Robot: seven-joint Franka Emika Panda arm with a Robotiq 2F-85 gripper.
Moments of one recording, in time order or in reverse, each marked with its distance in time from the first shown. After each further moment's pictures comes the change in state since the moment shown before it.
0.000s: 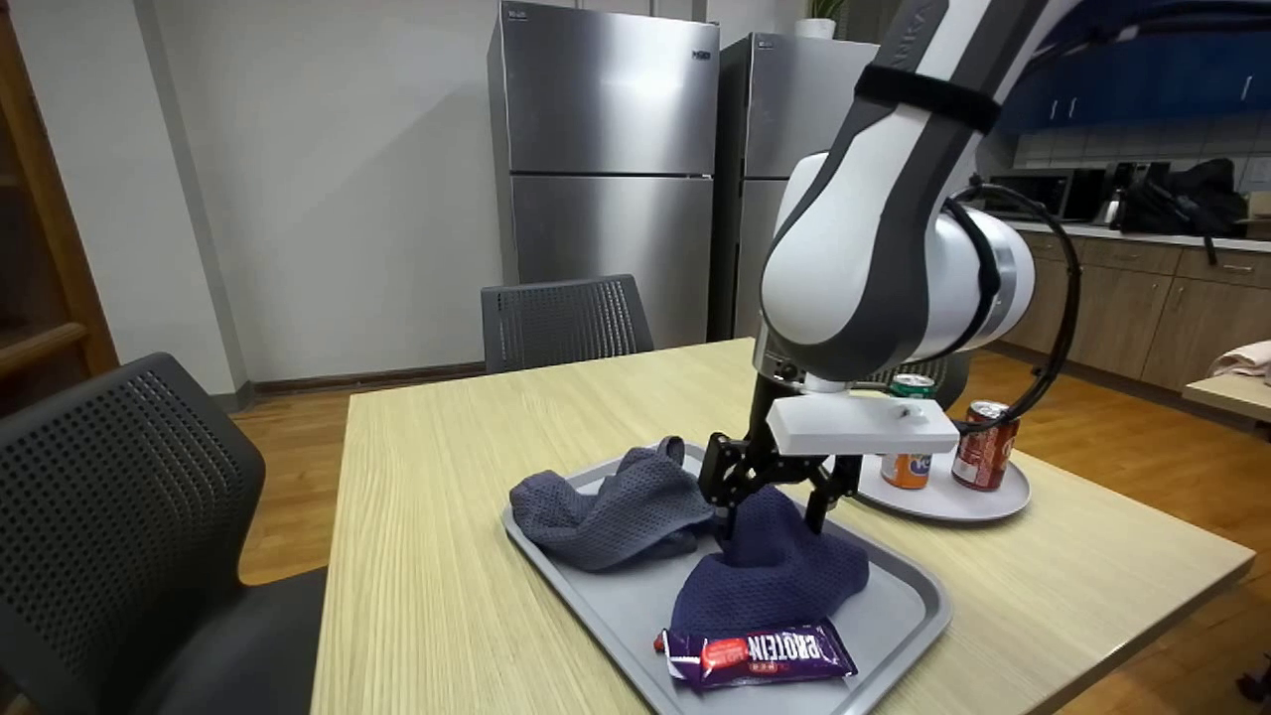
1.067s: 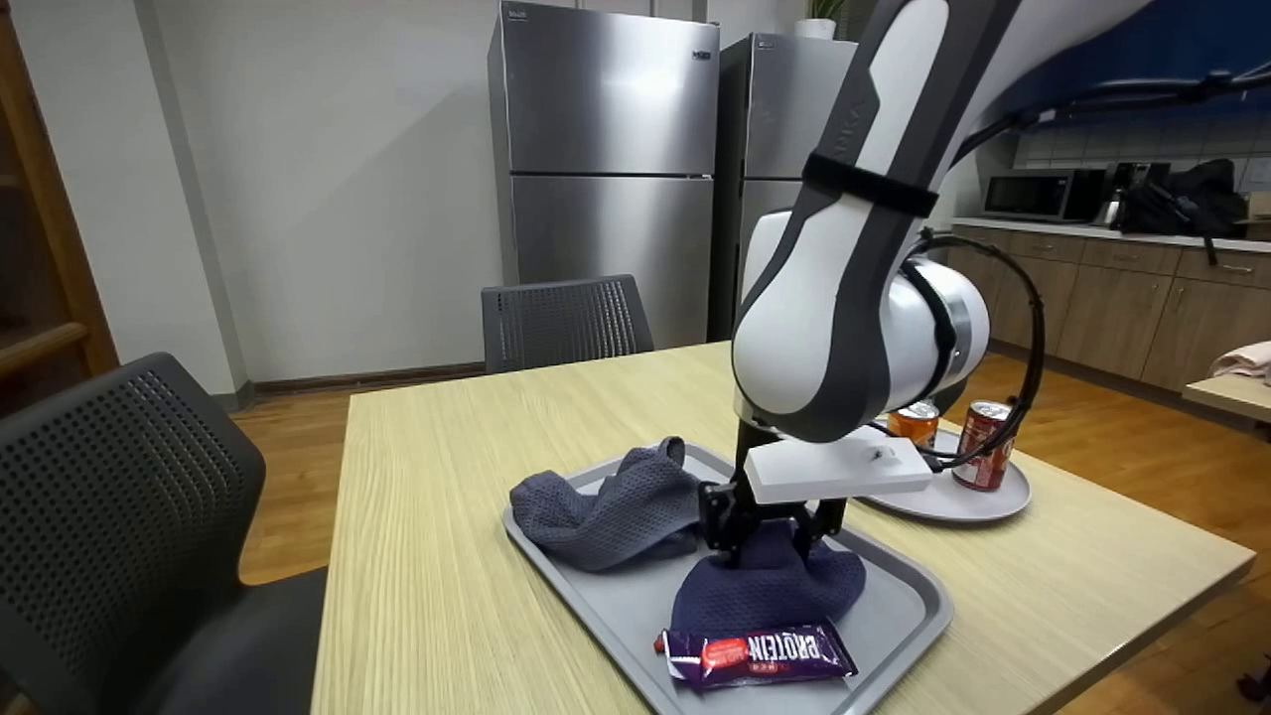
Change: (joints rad) arm 0.148 0.125 -0.122 0.073 -0.011 -0.001 0.063
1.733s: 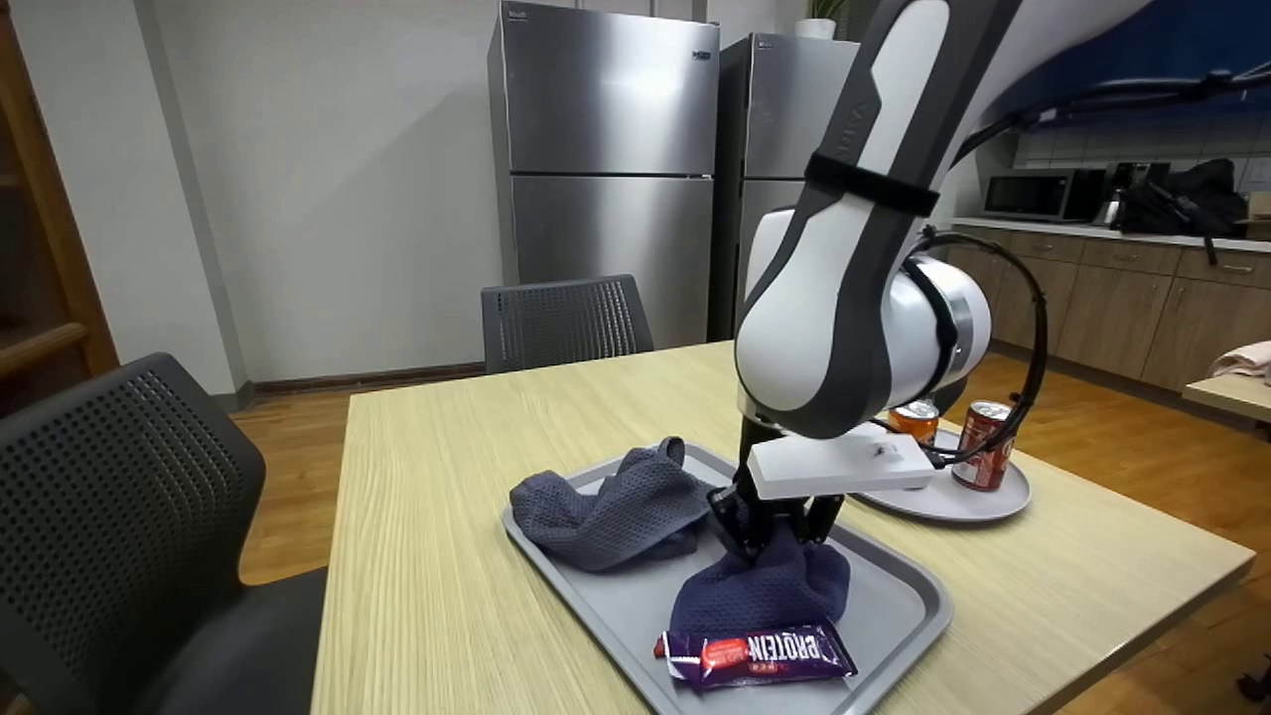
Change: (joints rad) arm 0.001 -0.001 -0.012 0.002 -0.002 -0.001 0.000
